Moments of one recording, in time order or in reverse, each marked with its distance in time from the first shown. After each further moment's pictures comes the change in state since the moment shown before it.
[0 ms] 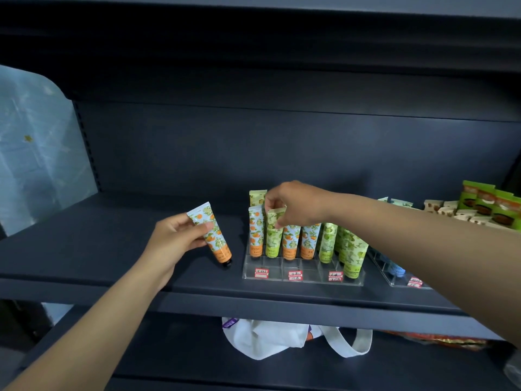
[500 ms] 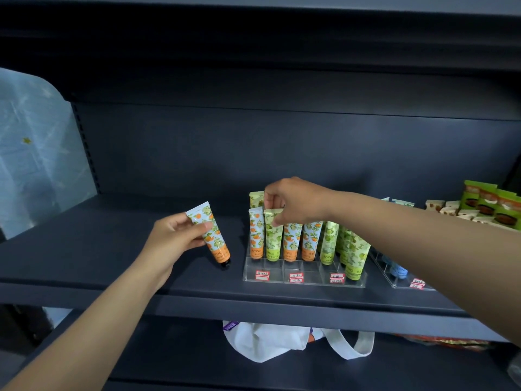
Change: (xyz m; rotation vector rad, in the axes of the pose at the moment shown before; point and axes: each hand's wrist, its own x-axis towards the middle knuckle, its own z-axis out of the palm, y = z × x) left_hand 0.004 0.004 -0.002 0.014 -0.007 0.001; right_hand 0.004 -0.002 -0.004 0.006 0.041 -0.012
